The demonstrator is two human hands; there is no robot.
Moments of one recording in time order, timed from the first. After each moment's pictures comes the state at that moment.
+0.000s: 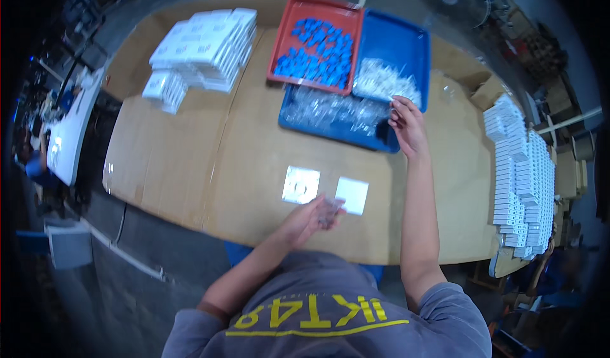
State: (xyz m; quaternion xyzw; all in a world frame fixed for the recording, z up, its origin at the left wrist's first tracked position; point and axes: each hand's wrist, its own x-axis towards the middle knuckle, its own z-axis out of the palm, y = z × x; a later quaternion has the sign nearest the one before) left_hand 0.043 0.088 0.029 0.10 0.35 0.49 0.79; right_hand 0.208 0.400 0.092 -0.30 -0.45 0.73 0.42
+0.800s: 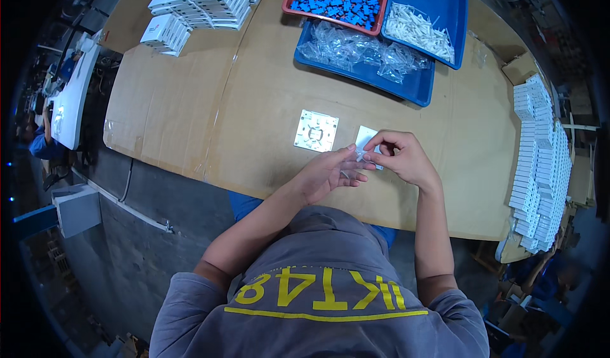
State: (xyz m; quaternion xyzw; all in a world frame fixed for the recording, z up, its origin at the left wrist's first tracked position) left_hand 0.049 0.094 0.050 0.07 0.34 0.49 0.80; right_hand 0.225 0.238 0.106 -0.37 -0.72 0.59 0.04
